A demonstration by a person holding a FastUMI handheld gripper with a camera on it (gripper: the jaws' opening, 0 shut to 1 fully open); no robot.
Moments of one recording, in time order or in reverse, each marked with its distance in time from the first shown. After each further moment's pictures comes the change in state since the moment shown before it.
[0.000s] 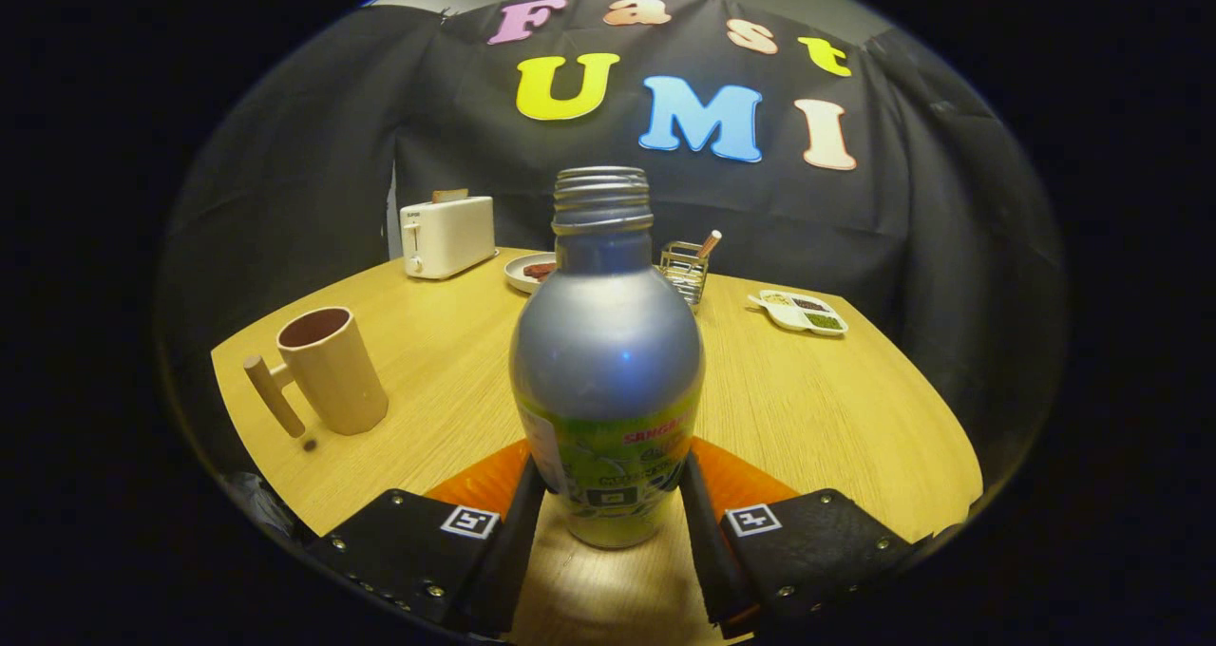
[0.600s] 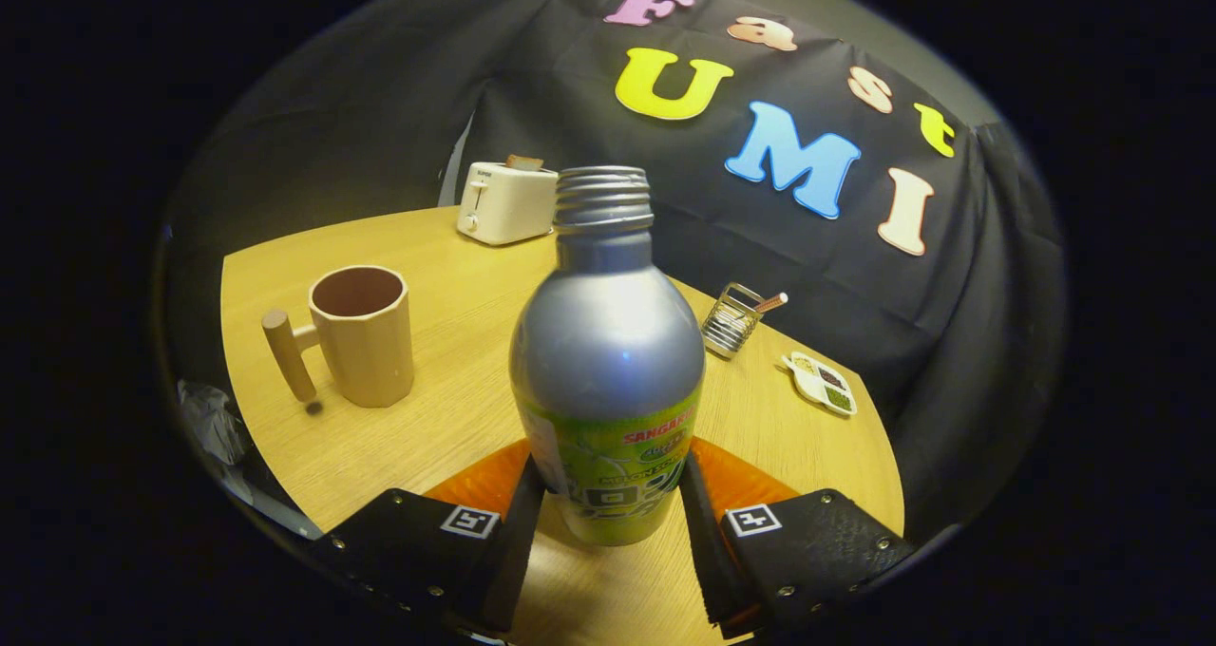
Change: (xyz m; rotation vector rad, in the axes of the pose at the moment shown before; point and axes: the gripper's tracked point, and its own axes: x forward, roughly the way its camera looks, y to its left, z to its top) arm 0.005 0.035 0.030 -0.315 0.040 0.041
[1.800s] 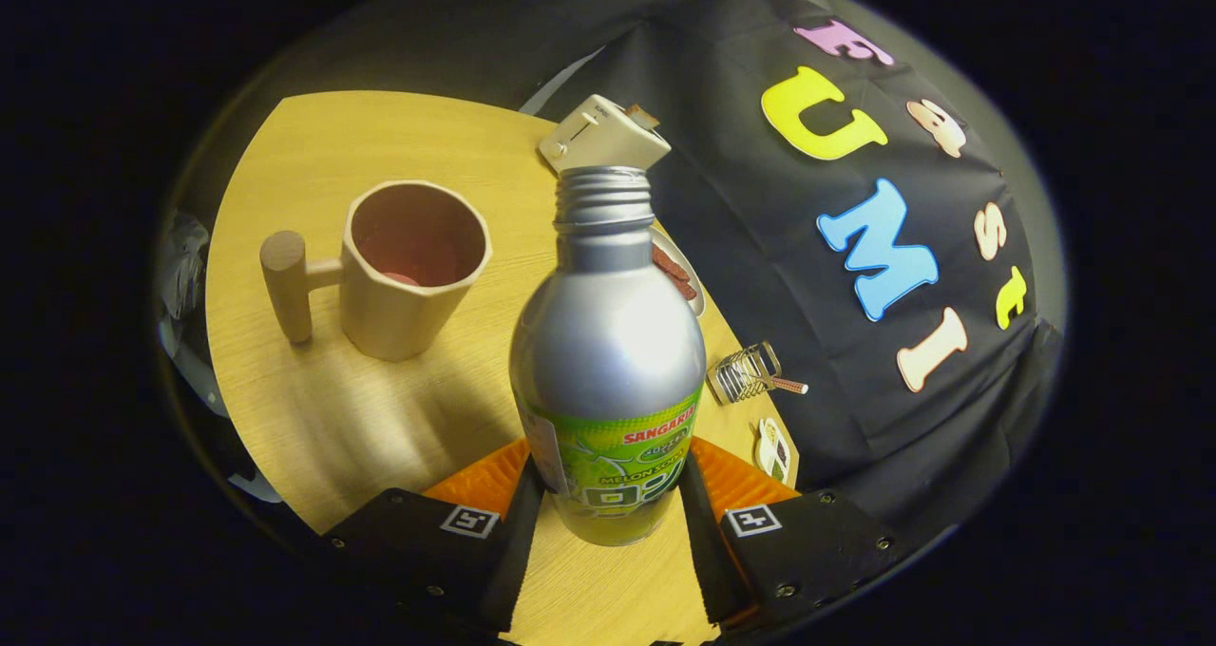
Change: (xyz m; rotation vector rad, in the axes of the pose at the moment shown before) arm 0.009 0.033 0.029 -0.506 0.195 -0.045
